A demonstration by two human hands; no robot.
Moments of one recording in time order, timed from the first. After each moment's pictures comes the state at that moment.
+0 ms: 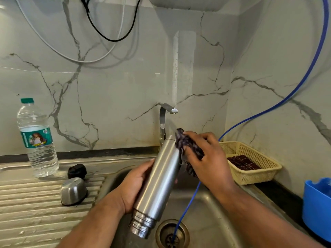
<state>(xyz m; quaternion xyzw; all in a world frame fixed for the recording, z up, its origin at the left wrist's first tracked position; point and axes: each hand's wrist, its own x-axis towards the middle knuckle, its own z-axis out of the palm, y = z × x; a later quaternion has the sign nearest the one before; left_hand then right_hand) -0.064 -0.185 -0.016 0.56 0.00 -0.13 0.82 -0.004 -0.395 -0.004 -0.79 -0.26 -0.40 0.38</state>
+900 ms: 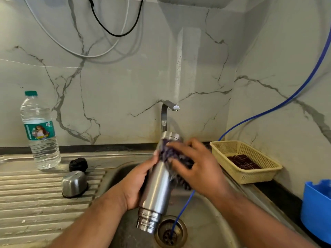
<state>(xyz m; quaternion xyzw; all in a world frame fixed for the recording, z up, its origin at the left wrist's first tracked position) -0.074 -0.194 -0.011 0.57 0.02 -0.12 0.81 -0.024 -0.382 -0.007 -0.82 -0.34 -0.33 0.33</state>
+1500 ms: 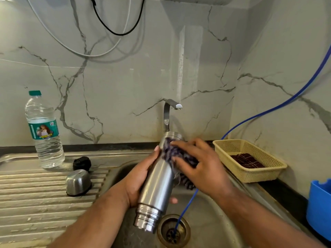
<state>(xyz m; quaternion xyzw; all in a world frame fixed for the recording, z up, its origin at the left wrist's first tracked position) -0.074 -0.191 -0.007 0.54 0.00 -0.16 0.83 -0.025 -0.383 -0.006 -0.81 -0.34 -0.32 0.35</state>
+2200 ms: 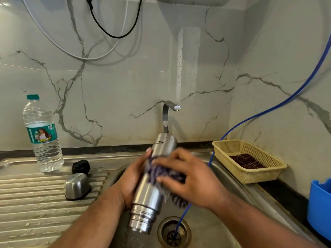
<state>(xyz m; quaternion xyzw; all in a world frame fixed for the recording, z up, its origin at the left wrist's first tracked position) -0.067 -0.185 -0.007 0.55 0.03 -0.14 0.82 -0.043 -0.374 -0.006 -0.81 -0.45 -0.25 0.28</state>
